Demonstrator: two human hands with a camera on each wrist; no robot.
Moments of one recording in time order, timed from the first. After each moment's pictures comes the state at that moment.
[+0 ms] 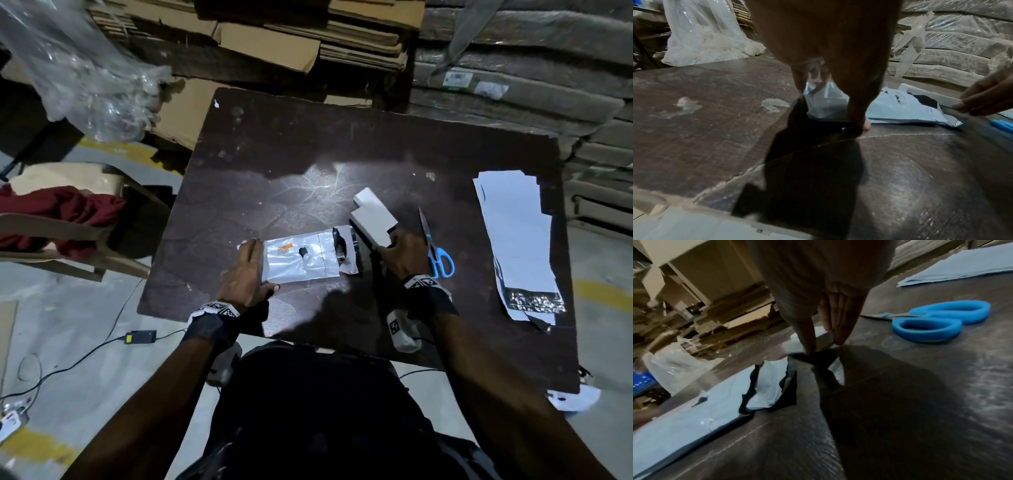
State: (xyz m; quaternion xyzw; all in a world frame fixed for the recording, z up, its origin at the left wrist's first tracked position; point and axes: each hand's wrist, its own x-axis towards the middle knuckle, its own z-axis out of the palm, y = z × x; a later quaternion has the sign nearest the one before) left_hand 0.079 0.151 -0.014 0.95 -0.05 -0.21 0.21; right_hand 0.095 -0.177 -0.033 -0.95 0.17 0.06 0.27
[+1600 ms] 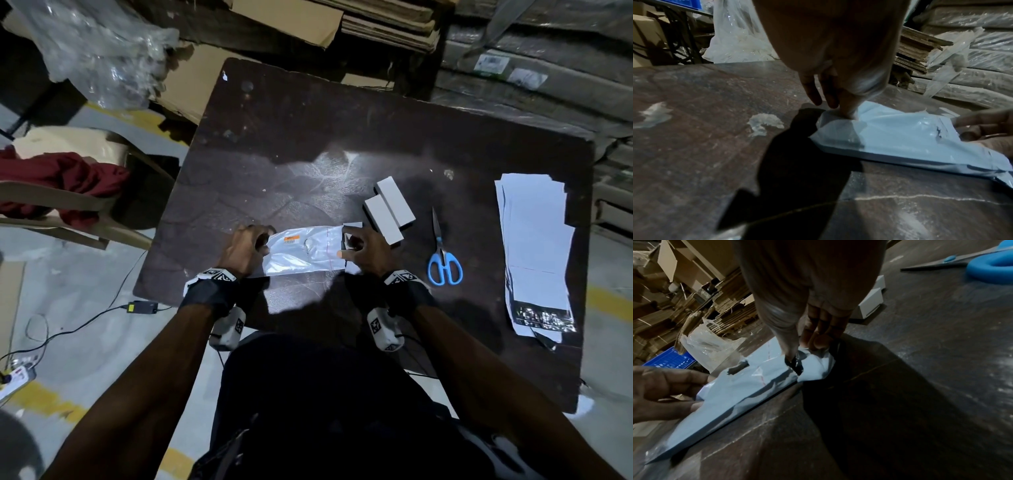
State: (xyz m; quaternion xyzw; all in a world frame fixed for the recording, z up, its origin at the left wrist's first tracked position) left_hand 0.128 0.149 -0.025 0.94 -0.04 -0.21 0.27; right_hand 0.122 -0.128 -0.052 -0.90 0.02 0.20 0.38
